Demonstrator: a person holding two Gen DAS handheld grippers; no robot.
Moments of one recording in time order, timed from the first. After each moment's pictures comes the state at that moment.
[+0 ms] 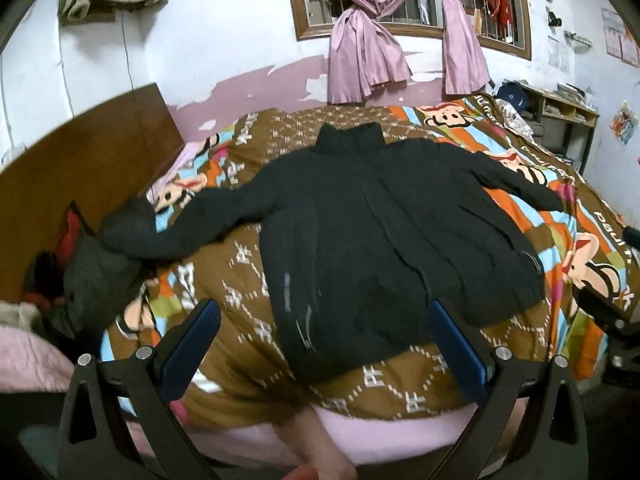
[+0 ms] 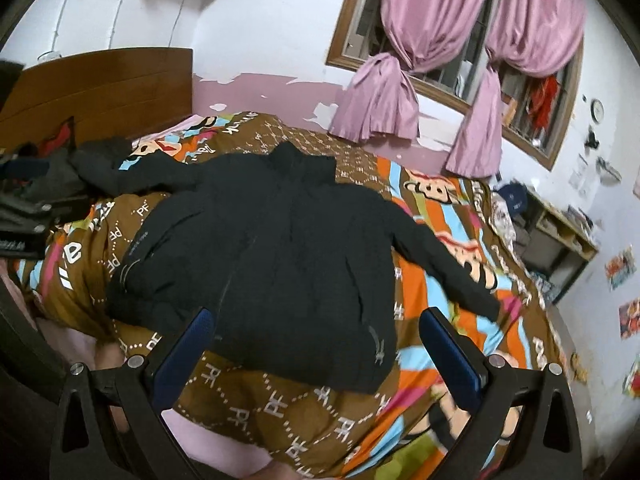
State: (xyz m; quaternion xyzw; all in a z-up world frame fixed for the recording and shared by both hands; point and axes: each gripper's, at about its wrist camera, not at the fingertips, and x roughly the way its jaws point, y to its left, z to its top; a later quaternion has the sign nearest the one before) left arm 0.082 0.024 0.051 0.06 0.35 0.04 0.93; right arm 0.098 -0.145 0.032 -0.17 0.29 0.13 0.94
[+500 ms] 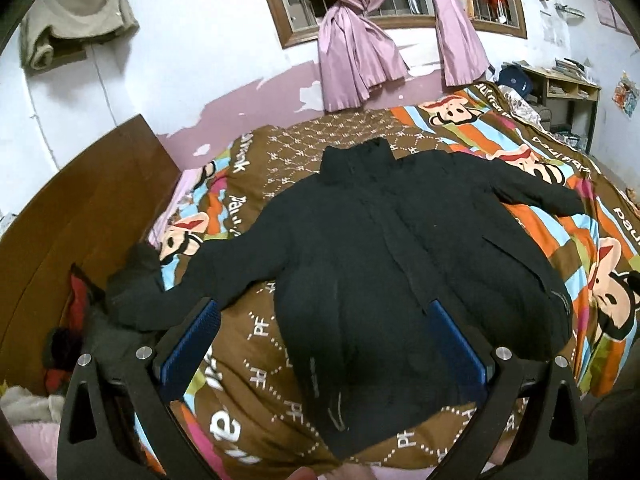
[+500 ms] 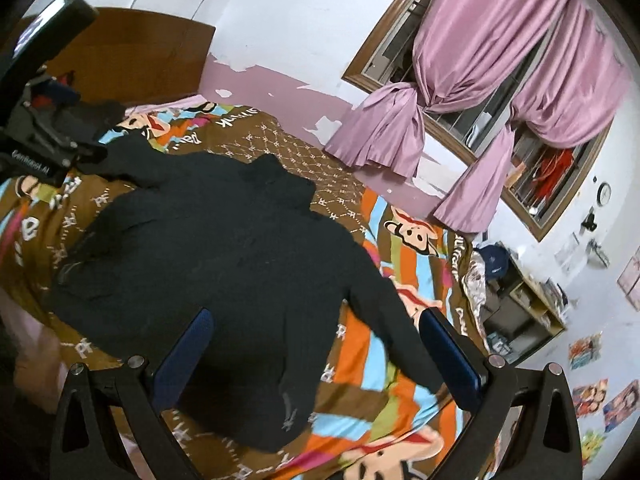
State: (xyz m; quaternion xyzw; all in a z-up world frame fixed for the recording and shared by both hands) left arm 0.193 0.031 0.084 0.12 0.37 0.03 0.92; right arm 0.204 -0.171 0.071 -0.28 0.26 0.12 0.92
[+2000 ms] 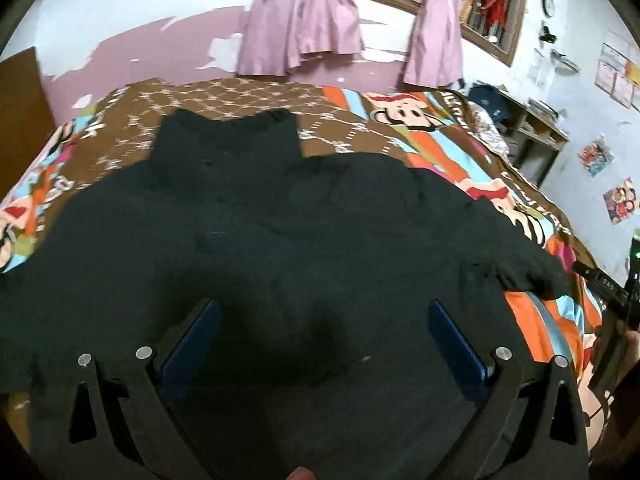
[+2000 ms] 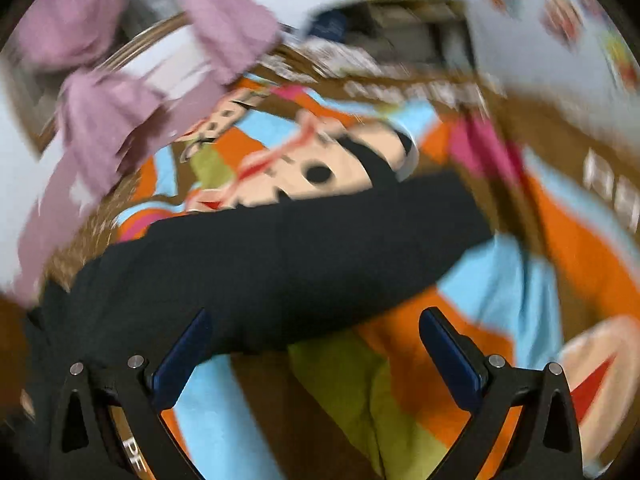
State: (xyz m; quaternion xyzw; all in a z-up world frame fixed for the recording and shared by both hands) left arm 0.503 -0.029 -0.075 -0.02 0.39 -0.12 0.91; right arm 0.504 -0.532 -0.180 0.29 0.38 -0.12 0.87
